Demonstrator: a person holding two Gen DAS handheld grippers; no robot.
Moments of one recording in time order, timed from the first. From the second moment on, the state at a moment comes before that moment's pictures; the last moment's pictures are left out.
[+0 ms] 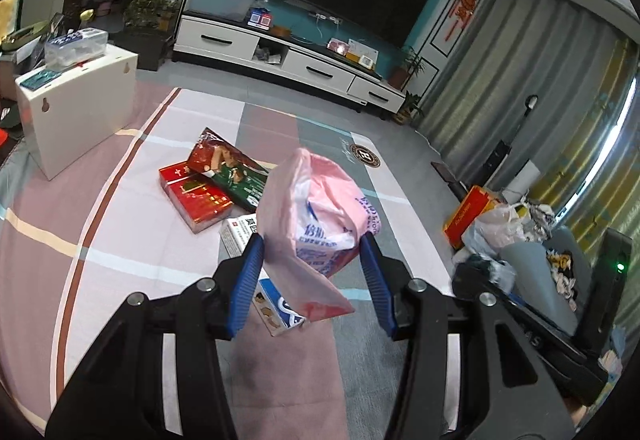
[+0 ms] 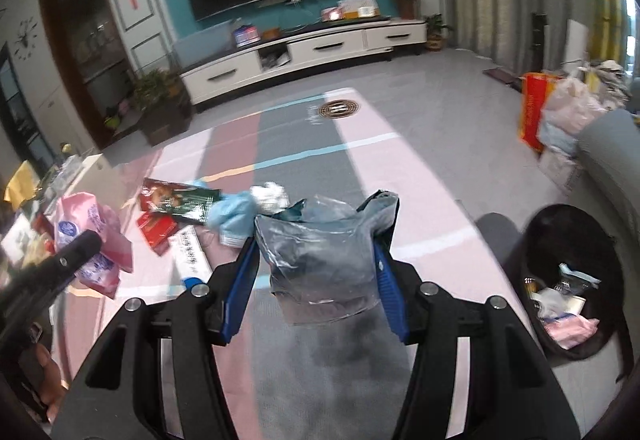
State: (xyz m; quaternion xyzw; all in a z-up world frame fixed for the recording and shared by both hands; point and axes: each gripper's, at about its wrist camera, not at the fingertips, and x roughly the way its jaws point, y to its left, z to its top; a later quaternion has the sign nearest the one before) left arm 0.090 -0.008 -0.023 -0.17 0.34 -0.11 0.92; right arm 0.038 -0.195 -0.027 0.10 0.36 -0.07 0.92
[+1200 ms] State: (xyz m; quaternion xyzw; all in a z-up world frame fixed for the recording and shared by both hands) left arm 0.075 -0.336 -0.057 -0.04 0.44 -0.35 0.83; right arm -0.117 -0.432 -0.050 0.33 0.23 -0.34 0.85
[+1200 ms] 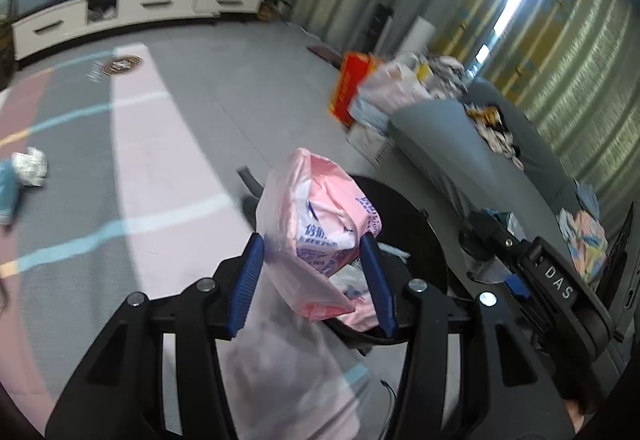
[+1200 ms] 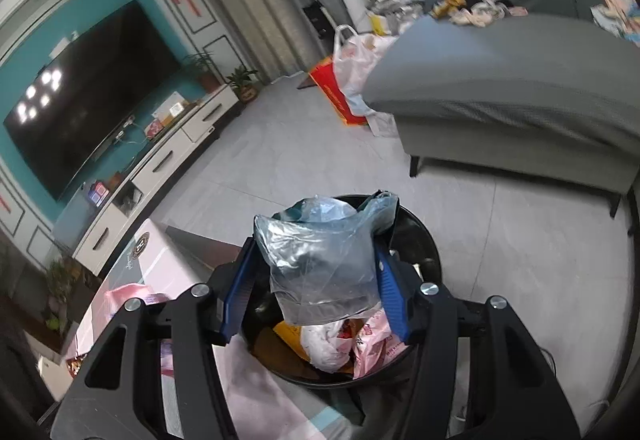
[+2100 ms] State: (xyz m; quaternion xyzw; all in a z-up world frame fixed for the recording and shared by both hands) left arm 0.069 -0.416 -0.107 0.00 0.49 -0.40 0.78; right arm -0.120 -0.460 -0.076 0.38 0.25 -0.36 0.81
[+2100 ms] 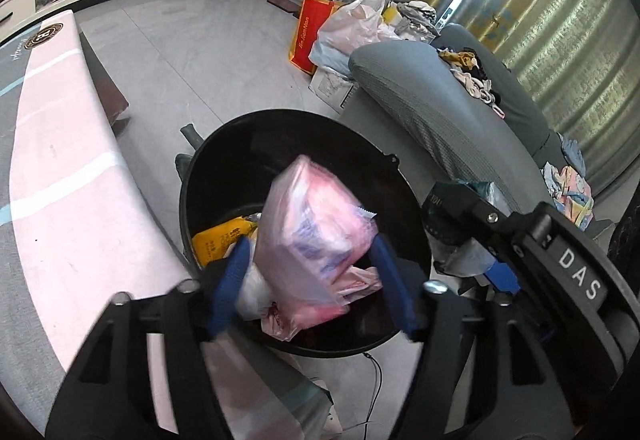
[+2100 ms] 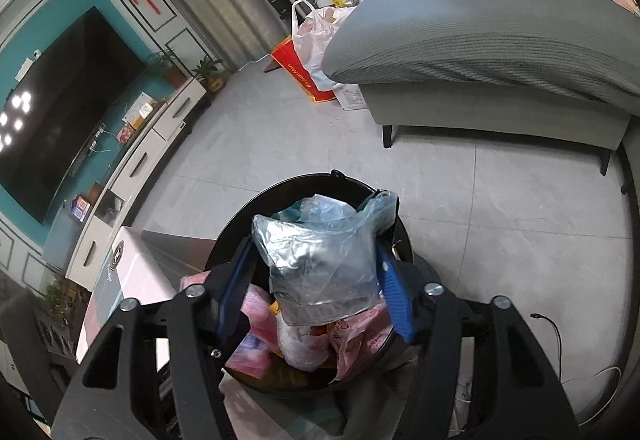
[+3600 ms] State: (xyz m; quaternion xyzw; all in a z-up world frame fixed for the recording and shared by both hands) left arm 0.174 -0.039 -0.132 -0.15 0.48 0.03 0.87; right arm 0.197 -0.141 -0.078 0.17 0.45 0.03 0.88
